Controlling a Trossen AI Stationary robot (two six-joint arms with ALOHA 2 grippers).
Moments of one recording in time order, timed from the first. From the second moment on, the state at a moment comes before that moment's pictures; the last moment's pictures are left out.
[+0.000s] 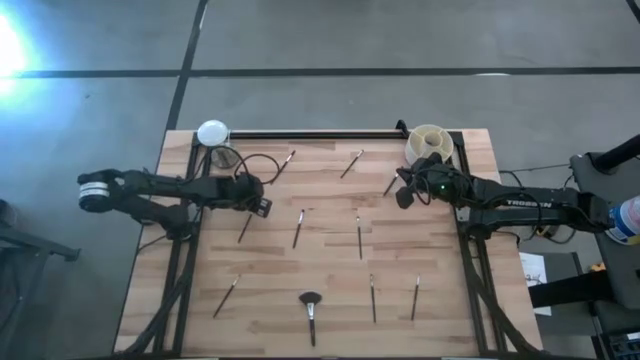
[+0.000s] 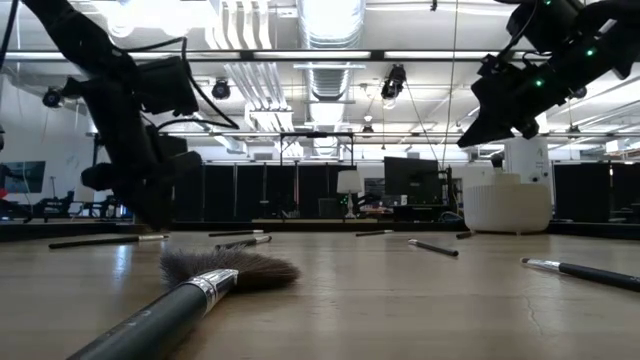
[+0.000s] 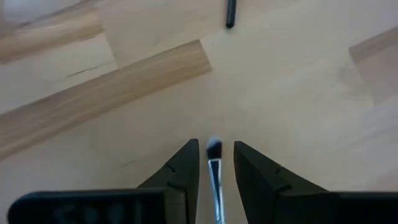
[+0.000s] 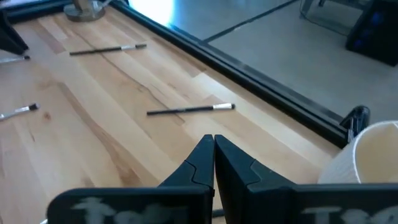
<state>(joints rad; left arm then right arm) 0.29 1.20 0.47 -0.38 -0.26 -0.84 -0.29 0.79 0.37 -0.08 0.42 0.23</state>
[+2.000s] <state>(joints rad) 0.27 1.19 0.29 0.99 -0.08 -0.50 -0.29 0.89 0.26 0.43 0.09 0.25</state>
